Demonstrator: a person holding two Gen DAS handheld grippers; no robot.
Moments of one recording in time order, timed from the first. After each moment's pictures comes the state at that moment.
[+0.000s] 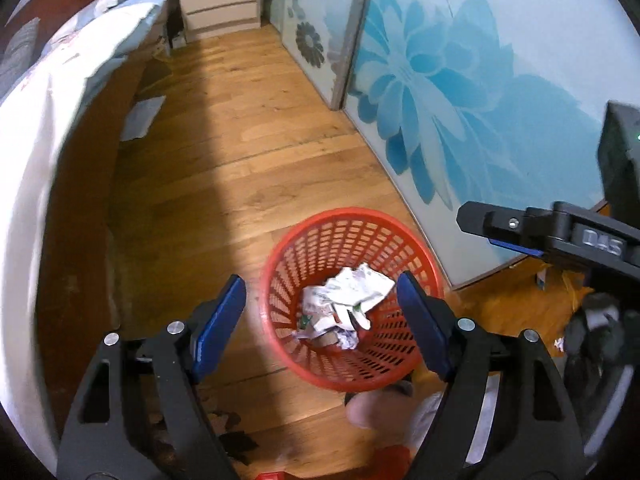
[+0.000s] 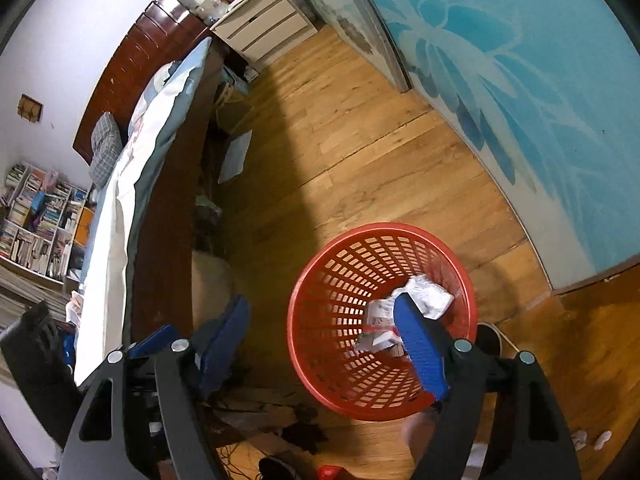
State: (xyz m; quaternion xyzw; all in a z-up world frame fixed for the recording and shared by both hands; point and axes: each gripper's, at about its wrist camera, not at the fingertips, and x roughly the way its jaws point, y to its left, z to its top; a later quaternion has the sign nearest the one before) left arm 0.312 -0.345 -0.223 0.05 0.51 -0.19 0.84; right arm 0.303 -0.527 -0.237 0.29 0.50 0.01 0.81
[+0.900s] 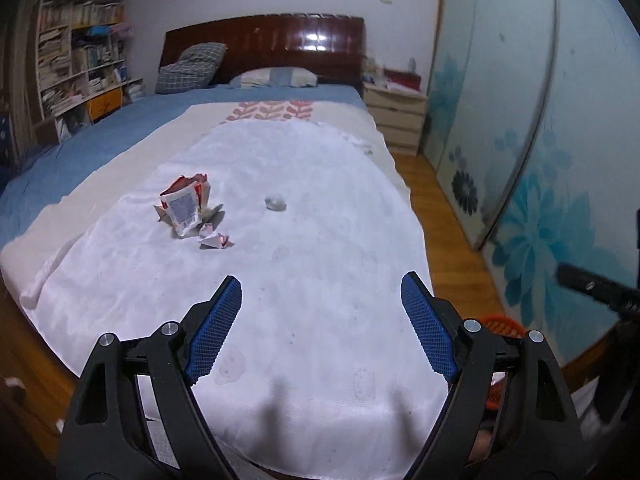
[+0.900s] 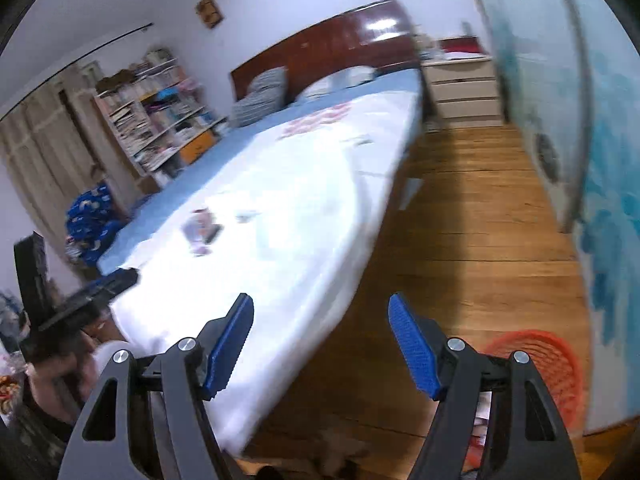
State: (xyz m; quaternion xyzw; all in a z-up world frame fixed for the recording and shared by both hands) left arm 0.198 -0.016 -0.072 -0.05 0.32 0.03 0.95; right arm 0.284 -0.218 -0.070 0.09 0.38 0.26 0.88
